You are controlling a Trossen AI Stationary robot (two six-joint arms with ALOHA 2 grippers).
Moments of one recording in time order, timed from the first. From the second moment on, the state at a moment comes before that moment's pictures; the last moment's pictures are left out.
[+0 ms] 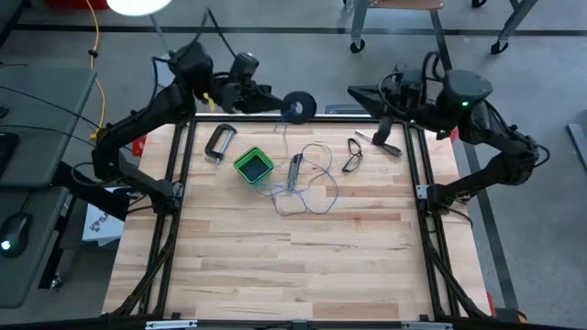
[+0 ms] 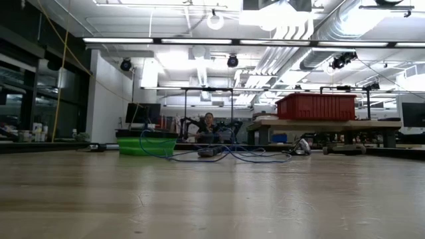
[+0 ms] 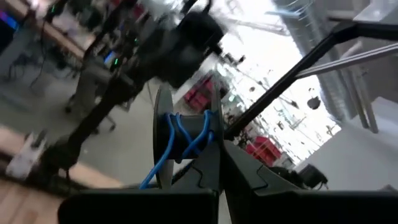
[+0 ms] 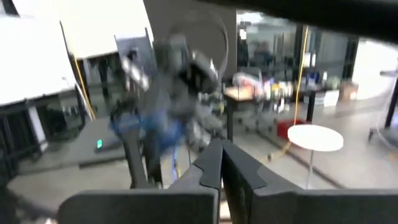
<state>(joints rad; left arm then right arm) 0.43 1.44 1.71 -0.03 0.73 -0.93 -0.09 1.28 1.78 -0.46 0.23 0.02</state>
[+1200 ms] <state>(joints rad) 0.41 1.44 1.71 0.30 0.58 -0.98 -0.09 1.64 1.78 -0.03 0.18 0.01</state>
